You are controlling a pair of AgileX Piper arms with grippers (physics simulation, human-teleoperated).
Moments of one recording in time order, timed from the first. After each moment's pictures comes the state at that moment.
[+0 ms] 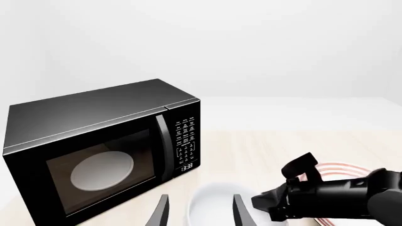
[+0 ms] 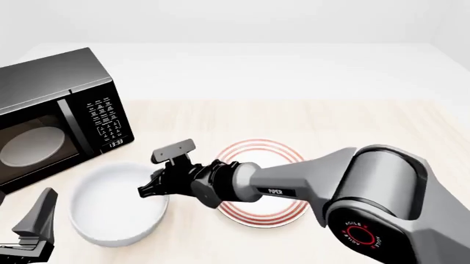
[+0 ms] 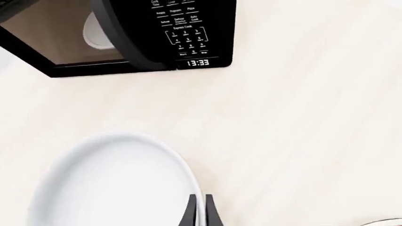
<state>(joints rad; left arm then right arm) 0.00 0.01 0.00 0.00 0.00 0.95 2.23 -1.46 -0.10 0.29</state>
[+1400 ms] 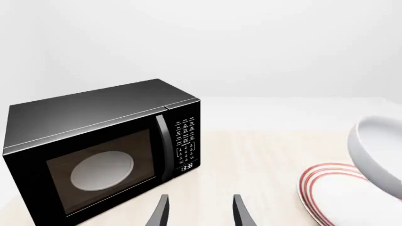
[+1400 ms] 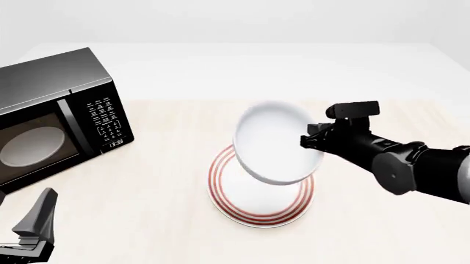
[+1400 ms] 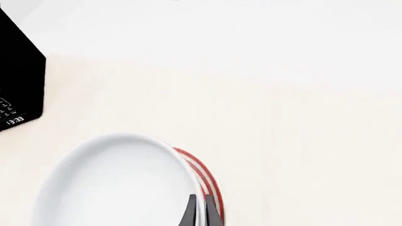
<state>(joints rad) 0.00 0.01 0.00 0.00 0.00 0.31 1.47 -0.68 -0.25 0.15</state>
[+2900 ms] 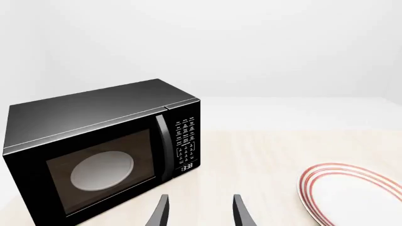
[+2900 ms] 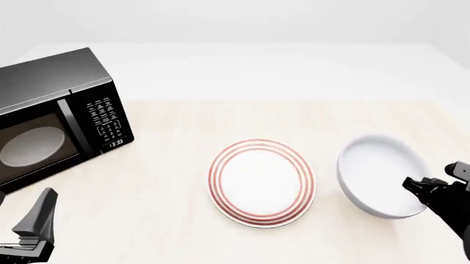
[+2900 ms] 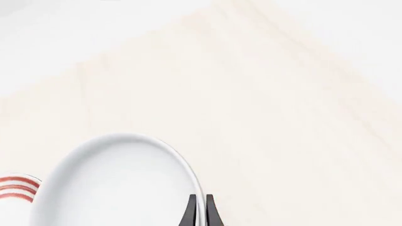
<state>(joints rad) 0.00 0.01 0.00 0.00 0.00 -0.34 1.33 -0.24 -0.48 0.21</state>
